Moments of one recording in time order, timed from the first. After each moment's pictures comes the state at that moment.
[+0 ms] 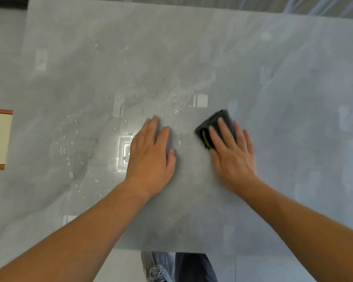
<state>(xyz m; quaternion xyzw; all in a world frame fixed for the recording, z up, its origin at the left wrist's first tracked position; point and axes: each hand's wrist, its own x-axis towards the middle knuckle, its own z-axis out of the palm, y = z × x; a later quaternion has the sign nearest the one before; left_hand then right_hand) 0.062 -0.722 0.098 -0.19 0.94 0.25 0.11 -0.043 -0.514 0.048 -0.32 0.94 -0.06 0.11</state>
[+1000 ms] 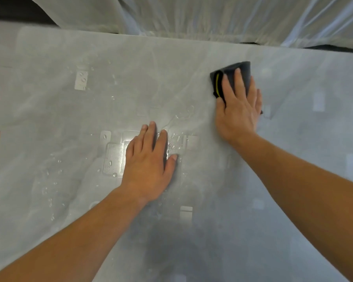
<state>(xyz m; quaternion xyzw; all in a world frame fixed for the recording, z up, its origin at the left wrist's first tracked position) -0.037 -0.739 0.083 -0.22 0.94 0.20 0.15 -0.243 -0.604 0.046 -0.20 0.97 -0.14 0.09</state>
